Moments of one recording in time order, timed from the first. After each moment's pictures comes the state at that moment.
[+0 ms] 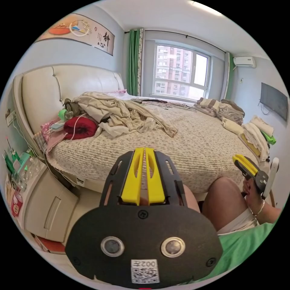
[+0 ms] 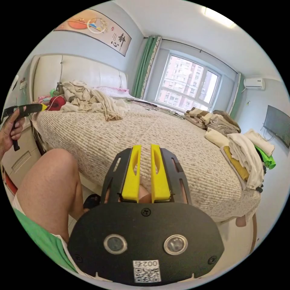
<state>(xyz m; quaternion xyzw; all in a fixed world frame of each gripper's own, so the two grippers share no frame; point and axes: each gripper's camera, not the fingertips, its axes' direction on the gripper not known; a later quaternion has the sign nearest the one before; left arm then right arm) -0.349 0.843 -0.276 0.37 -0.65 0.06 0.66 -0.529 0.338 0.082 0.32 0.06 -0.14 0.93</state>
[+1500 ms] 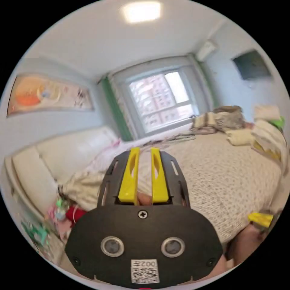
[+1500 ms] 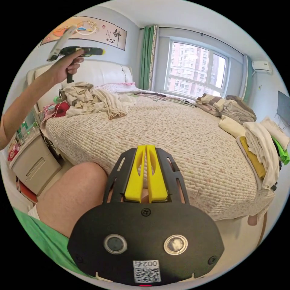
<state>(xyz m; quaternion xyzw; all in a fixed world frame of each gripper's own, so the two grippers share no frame) -0.193 0.662 -0.381 0.37 -0.73 0.17 0.55 -0.524 0.300 0.072 0.27 -0.02 -0.15 0.95</state>
